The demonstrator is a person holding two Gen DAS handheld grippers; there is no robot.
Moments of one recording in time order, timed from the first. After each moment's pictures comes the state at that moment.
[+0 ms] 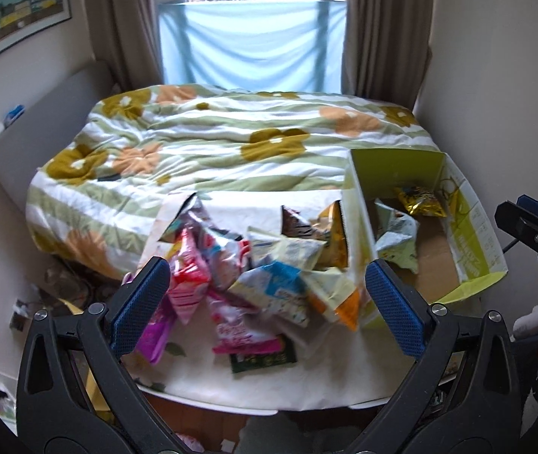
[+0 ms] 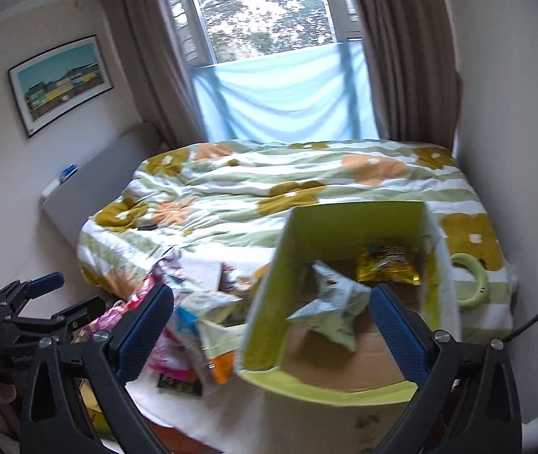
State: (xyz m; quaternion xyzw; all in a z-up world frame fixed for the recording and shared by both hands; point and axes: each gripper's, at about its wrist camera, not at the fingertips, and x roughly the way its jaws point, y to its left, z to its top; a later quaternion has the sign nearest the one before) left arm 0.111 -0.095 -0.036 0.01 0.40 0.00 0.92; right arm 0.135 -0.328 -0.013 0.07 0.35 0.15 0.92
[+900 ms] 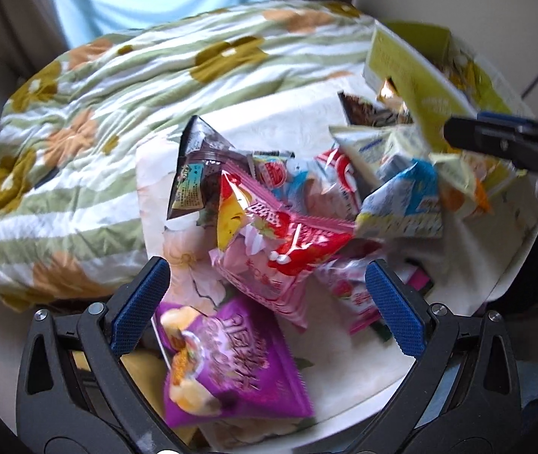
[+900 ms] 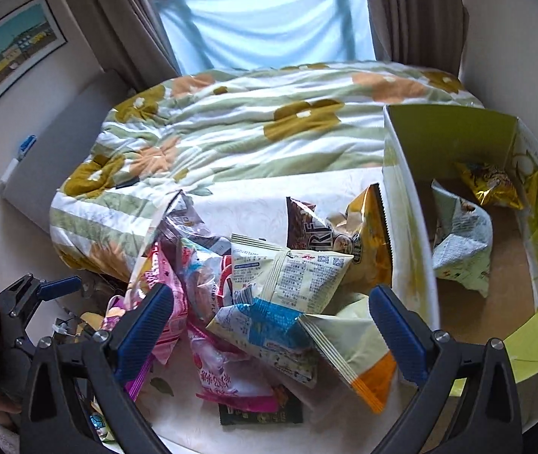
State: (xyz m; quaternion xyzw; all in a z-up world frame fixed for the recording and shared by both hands) left arm 0.221 0.046 -0.175 0.14 0.53 -0.19 0.82; right arm 0.220 -0.152 -0.128 0.10 0.49 0.07 0.86
